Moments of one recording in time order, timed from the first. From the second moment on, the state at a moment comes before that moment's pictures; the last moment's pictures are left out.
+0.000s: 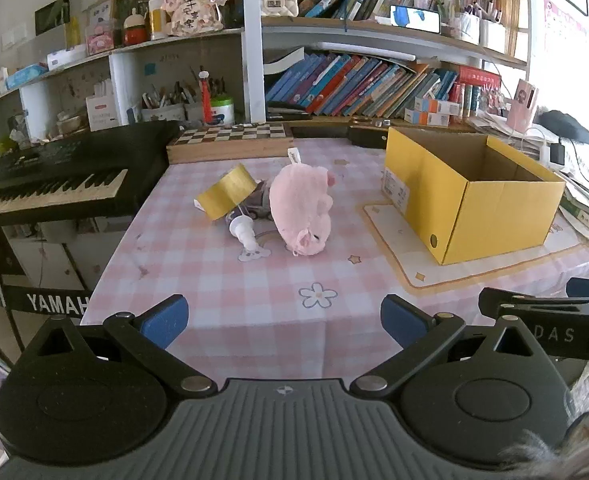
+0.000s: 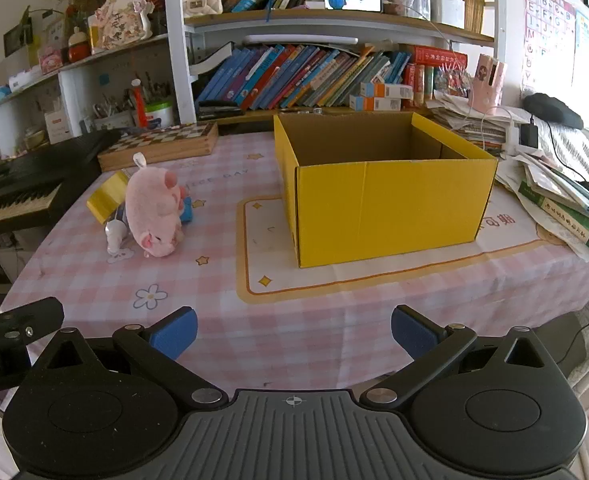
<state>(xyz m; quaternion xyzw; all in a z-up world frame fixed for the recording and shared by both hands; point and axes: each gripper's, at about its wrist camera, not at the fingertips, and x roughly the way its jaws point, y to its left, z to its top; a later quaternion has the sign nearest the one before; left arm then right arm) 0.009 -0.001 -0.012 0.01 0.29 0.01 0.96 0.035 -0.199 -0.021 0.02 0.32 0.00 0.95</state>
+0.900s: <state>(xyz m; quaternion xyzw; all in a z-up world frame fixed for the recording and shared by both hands) 0.007 -0.004 -0.008 0.01 0.29 0.01 0.96 0.033 -0.204 -0.019 0.03 0.32 0.00 0.95</state>
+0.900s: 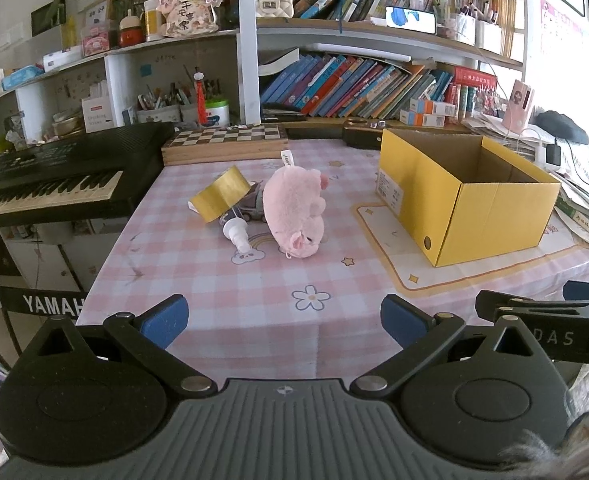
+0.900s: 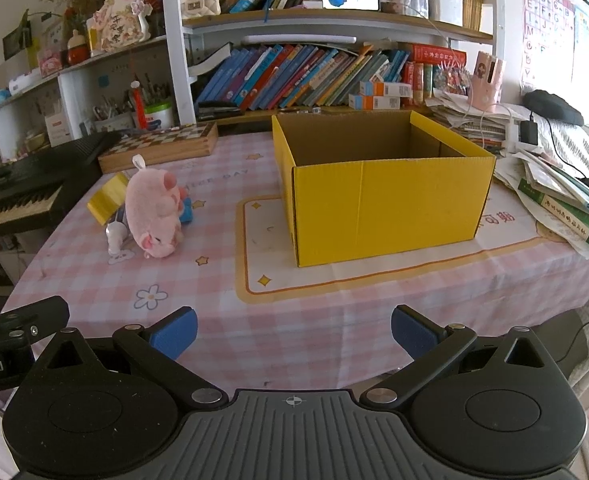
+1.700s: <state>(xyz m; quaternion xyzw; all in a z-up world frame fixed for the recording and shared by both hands) 0.009 -0.004 -0.007 0.01 0.29 0.00 0.96 0.034 -0.198 -0.019 0.02 0.32 0.01 0.95</state>
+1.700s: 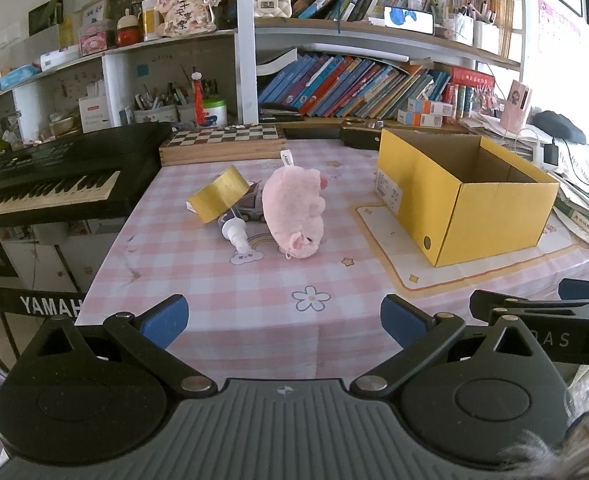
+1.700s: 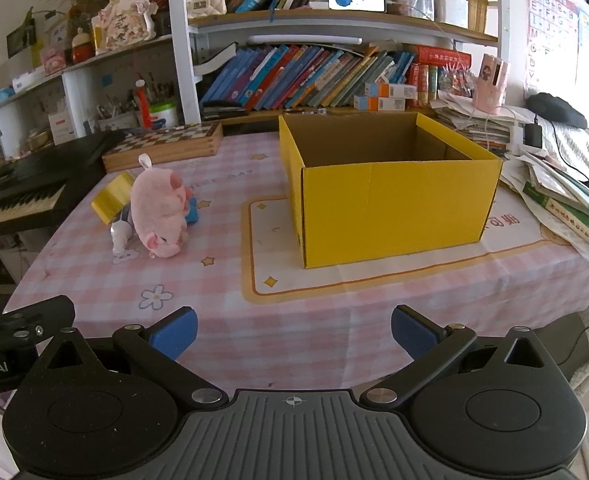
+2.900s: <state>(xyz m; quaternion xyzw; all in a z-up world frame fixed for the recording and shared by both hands) 0.014 0.038 -0.006 -0.01 0.30 0.03 0.95 0.048 -0.154 -0.021 0.01 0.34 0.05 0.94</state>
